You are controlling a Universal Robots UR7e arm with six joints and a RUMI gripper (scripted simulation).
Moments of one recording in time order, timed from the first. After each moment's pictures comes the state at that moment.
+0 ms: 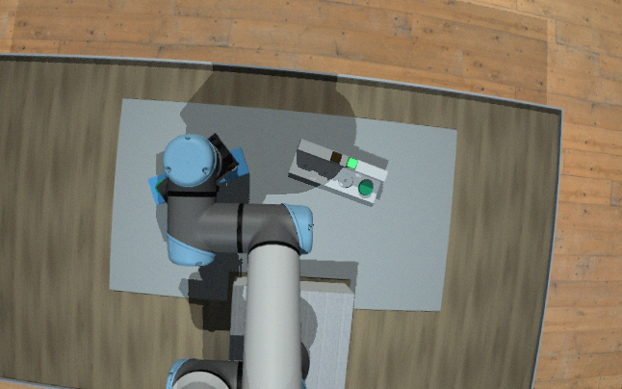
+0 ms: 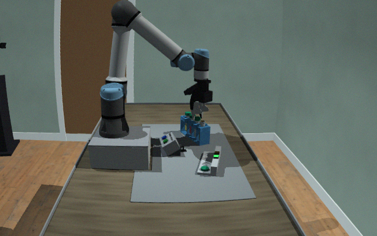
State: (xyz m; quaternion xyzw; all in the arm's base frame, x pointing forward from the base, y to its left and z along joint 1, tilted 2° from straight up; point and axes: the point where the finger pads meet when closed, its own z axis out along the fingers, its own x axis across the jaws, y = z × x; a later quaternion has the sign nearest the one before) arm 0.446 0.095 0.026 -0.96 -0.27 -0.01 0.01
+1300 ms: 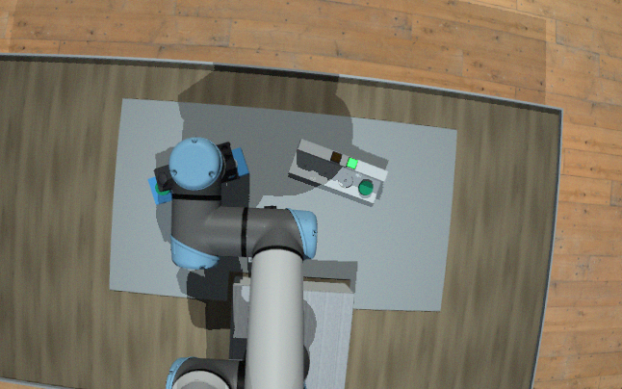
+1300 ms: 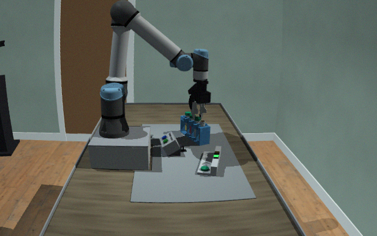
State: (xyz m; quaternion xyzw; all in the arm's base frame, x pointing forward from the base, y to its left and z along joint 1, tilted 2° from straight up) arm 0.446 0.094 0.026 -1.00 -0.08 0.00 0.02
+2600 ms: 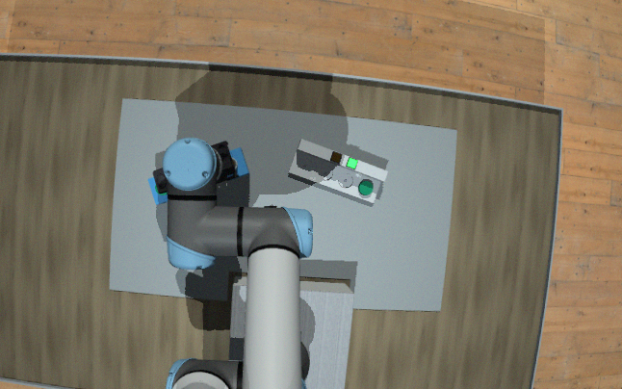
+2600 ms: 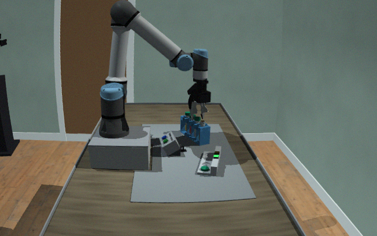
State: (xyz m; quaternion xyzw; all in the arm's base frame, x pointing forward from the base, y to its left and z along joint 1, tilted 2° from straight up) arm 0.446 0.094 0.026 -0.99 -0.10 0.00 0.01
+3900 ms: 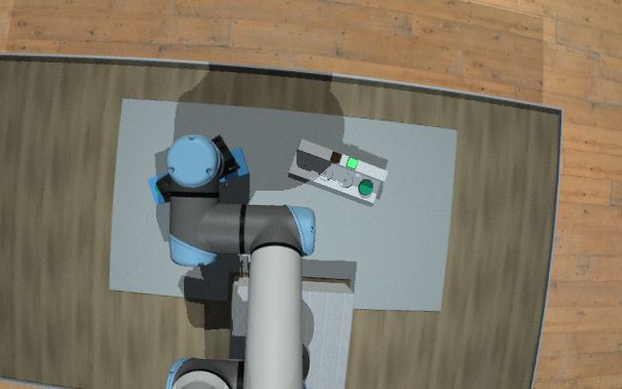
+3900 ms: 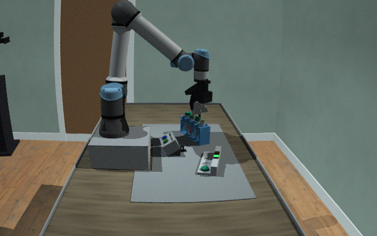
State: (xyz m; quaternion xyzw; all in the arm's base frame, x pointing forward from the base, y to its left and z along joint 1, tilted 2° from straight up) arm 0.446 0.095 0.025 -0.97 -0.22 -0.01 0.02
